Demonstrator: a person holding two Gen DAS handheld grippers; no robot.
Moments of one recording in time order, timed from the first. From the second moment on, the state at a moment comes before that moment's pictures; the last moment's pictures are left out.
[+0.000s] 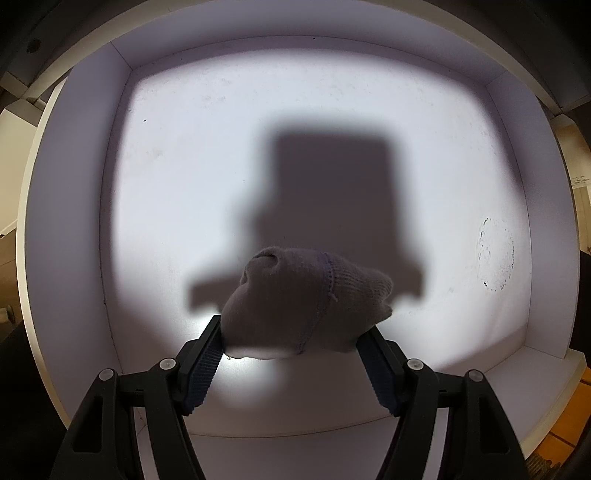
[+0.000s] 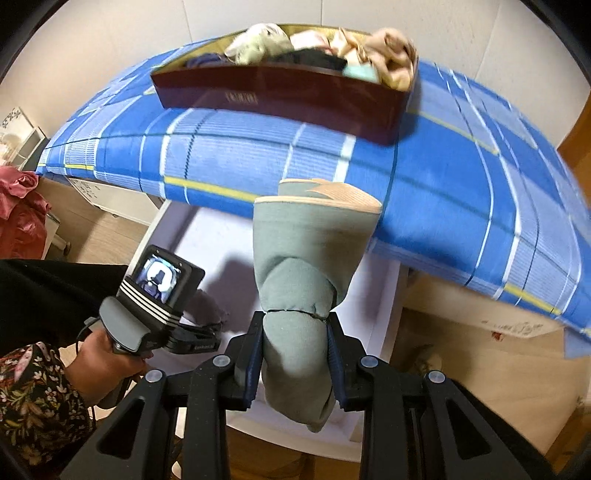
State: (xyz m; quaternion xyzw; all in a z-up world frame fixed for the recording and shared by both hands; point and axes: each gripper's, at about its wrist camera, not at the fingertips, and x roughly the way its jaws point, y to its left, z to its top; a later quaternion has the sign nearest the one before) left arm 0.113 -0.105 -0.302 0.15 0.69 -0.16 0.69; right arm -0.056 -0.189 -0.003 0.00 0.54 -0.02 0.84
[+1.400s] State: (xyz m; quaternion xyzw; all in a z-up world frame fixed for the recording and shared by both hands) left arm 0.140 -0.105 -0.315 0.11 0.70 -0.17 0.68; right arm 0.267 -0.209 0.098 0.14 0.52 -0.02 0.84
